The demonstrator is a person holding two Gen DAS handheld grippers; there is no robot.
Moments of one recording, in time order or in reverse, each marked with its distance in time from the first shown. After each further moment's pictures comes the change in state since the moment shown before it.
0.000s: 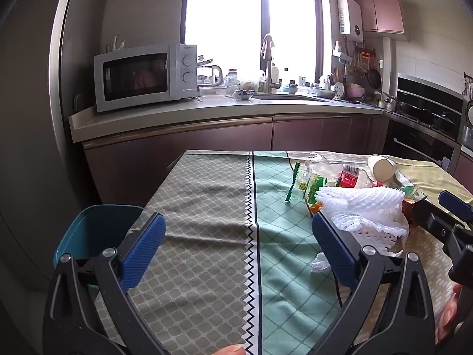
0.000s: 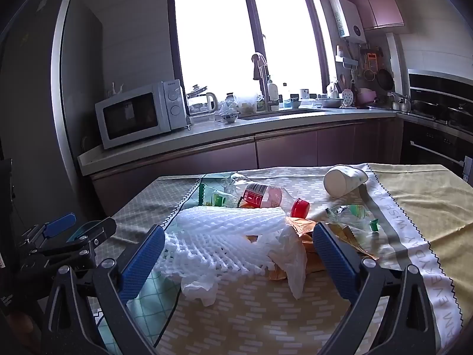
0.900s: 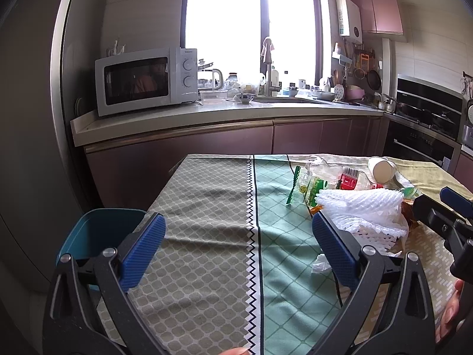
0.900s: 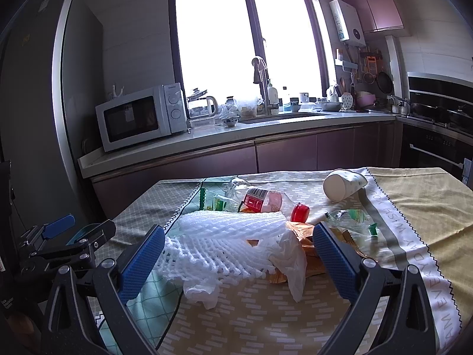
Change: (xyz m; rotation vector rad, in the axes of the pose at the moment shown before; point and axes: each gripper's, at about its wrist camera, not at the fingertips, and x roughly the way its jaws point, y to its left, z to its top) left arm -0.004 0.003 0.003 0.006 -0.021 0.003; right arm -0.005 0.003 0.004 0.000 -0.017 -0.004
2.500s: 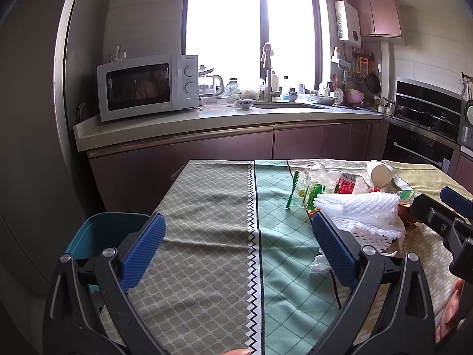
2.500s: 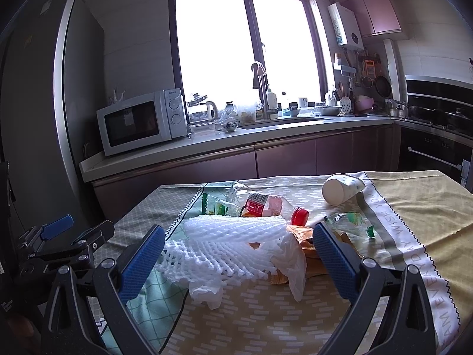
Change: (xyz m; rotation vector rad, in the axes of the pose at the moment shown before) left arm -0.012 0.002 0.003 0.001 -0.021 -0.001; right arm -0.006 0.006 0.000 -0.003 -0.023 -0.007
